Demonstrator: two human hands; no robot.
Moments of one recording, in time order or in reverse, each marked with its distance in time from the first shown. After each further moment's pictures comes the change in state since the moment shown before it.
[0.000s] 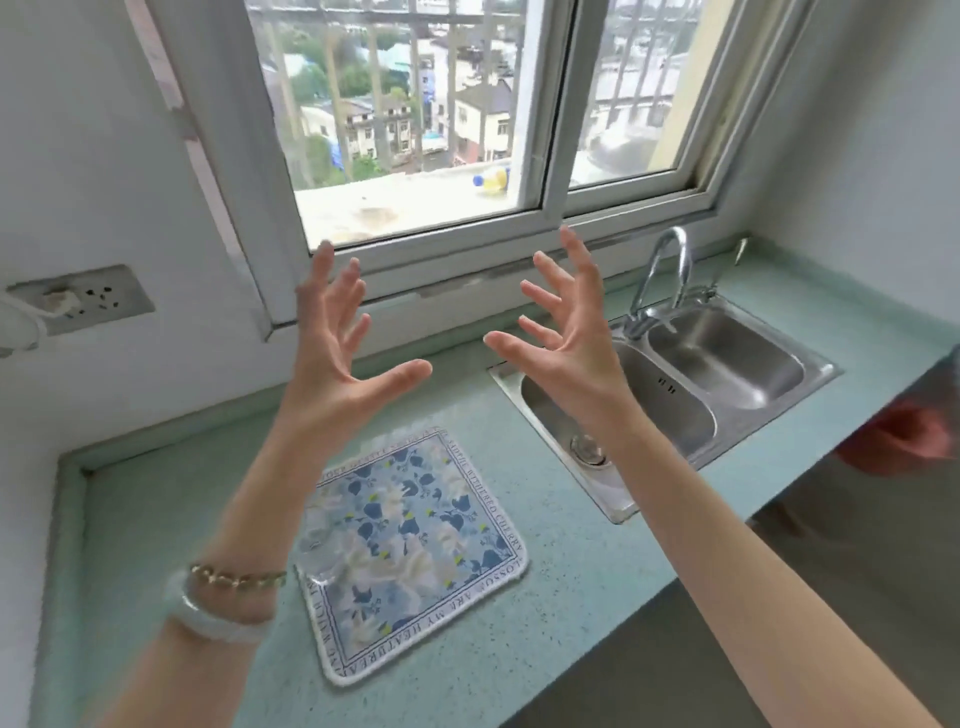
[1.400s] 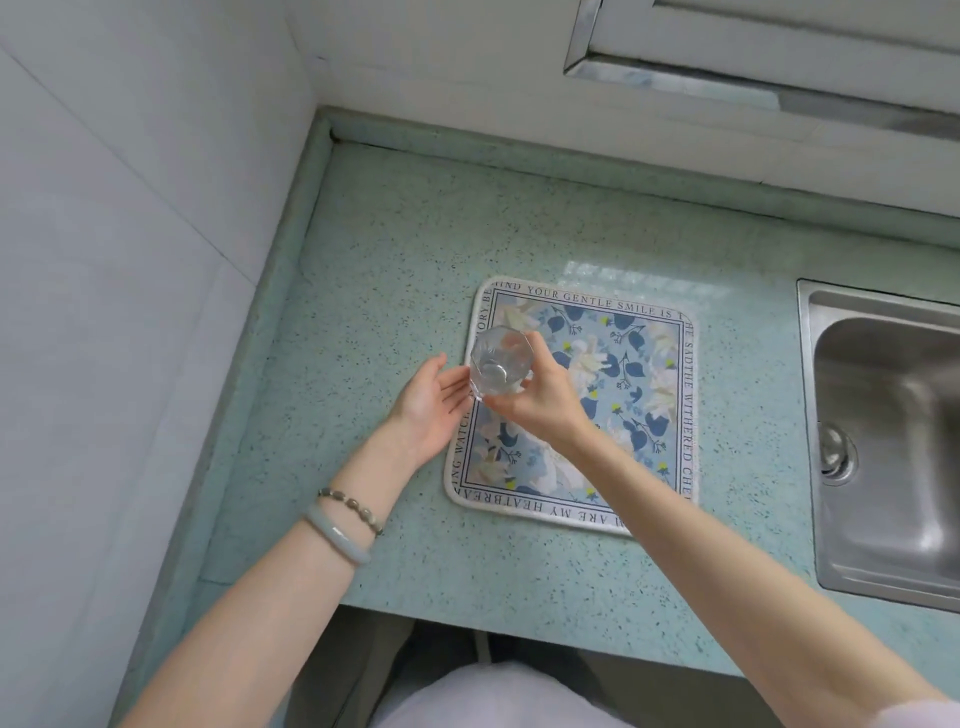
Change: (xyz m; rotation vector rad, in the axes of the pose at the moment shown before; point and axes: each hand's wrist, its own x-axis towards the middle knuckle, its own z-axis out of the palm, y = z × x) left_hand -0.177 -0.216 -0.059 -0.764 0.907 -1.165; right_hand -0.081 0.247 0.231 -0.147 -0.817 0.337
